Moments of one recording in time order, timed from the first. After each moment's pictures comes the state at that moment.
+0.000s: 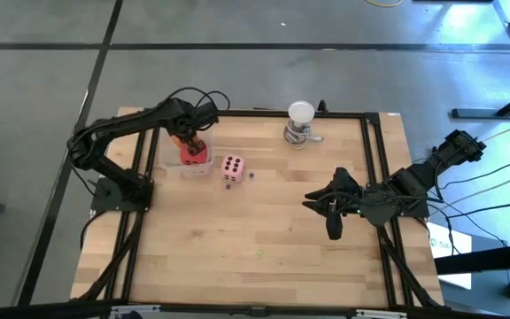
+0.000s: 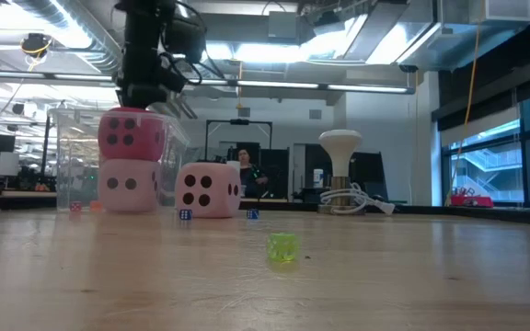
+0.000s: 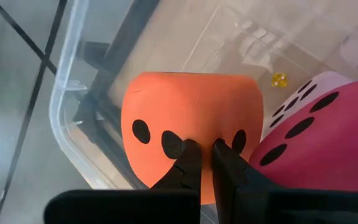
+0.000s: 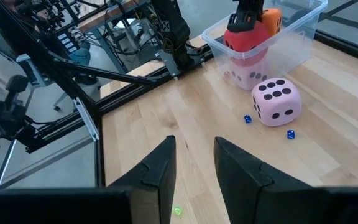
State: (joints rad) left arm 0.59 1.43 1.25 -1.26 -0.45 -0.14; right arm 0.62 1.18 1.22 -0.58 0.66 0.78
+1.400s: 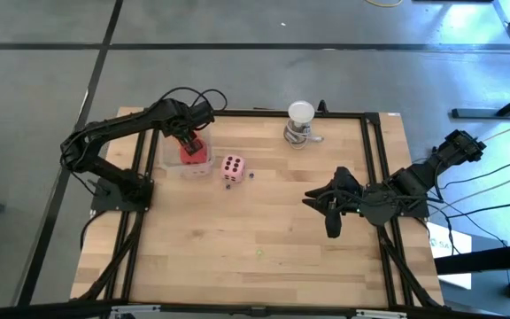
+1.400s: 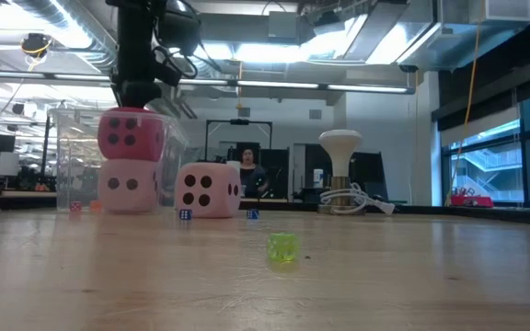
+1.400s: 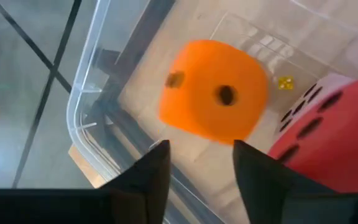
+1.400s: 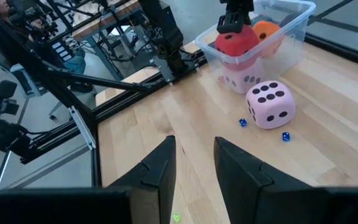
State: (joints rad) left arm 0.59 1.37 1.22 -1.24 -0.47 -0.11; right arm 0.62 1.18 1.22 -0.58 0.70 0.80
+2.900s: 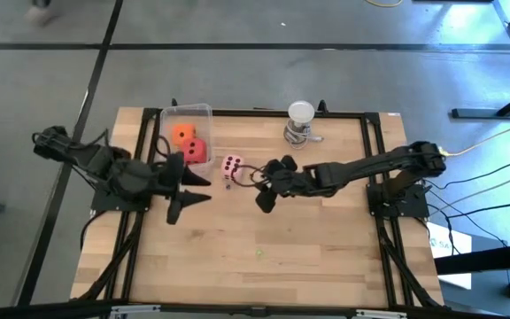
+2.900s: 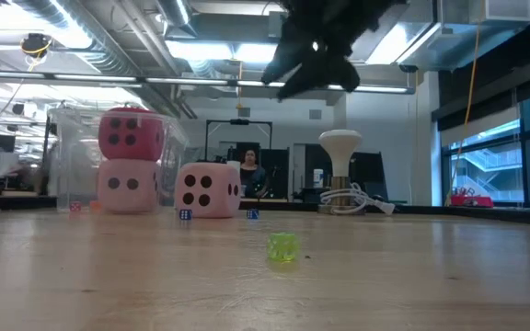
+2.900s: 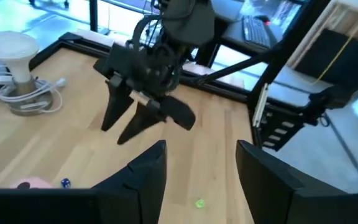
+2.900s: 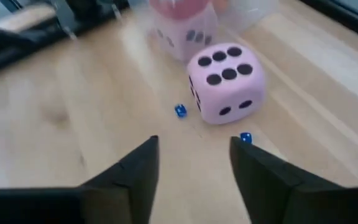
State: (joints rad) left arm -0.37 0.95 1.22 -0.60 -0.38 -0.49; right arm 0.16 1.66 1.22 -0.31 0.40 0.58
